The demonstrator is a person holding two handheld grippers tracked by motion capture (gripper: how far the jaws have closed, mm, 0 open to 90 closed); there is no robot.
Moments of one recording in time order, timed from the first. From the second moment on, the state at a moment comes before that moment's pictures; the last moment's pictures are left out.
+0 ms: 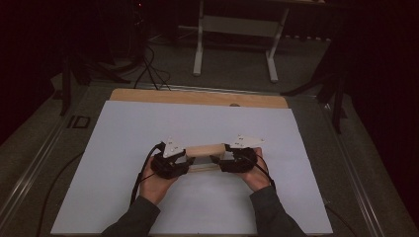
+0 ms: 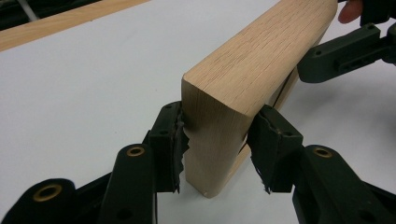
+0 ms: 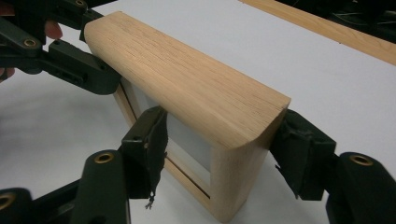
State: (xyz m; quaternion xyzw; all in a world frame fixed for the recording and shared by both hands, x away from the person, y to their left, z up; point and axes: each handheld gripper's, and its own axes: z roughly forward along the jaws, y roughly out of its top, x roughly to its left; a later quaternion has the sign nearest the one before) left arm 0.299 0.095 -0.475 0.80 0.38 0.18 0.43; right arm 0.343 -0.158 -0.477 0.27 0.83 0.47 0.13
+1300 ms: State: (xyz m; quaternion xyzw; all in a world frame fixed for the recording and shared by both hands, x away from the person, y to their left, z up) left arm 0.316 0.108 -0.471 0.79 0.40 0.19 0.42; right arm 0.347 -0.145 -0.478 0.28 0.82 0.47 0.15
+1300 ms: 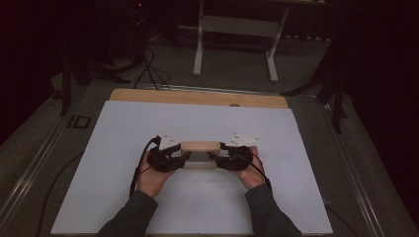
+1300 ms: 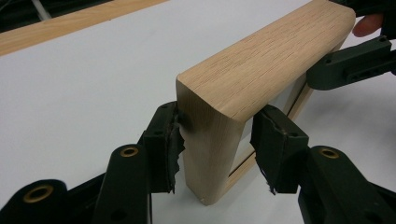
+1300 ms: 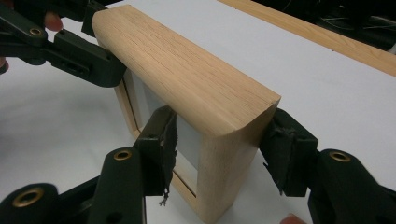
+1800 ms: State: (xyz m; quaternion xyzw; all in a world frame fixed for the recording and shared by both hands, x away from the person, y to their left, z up) left arm 0.326 0.109 -0.469 0.79 0.40 0.19 0.43; right arm 0.354 -0.142 -0.479 0.30 0.82 0.47 0.15
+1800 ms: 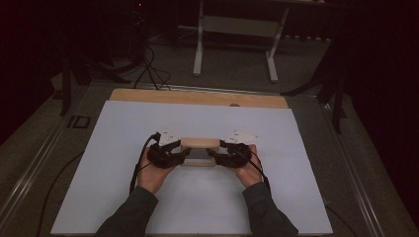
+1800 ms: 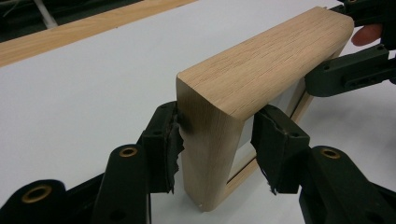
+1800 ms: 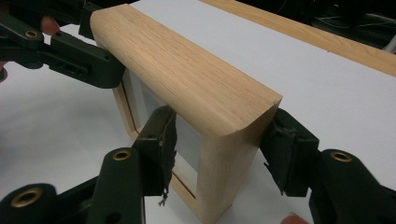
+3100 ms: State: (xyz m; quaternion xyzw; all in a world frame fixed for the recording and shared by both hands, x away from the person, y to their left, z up) left arm 0.339 0.110 -0.474 0.77 0.43 0.18 0.43; right arm 0.368 -0.141 -0.482 0.31 0.81 0.48 0.15
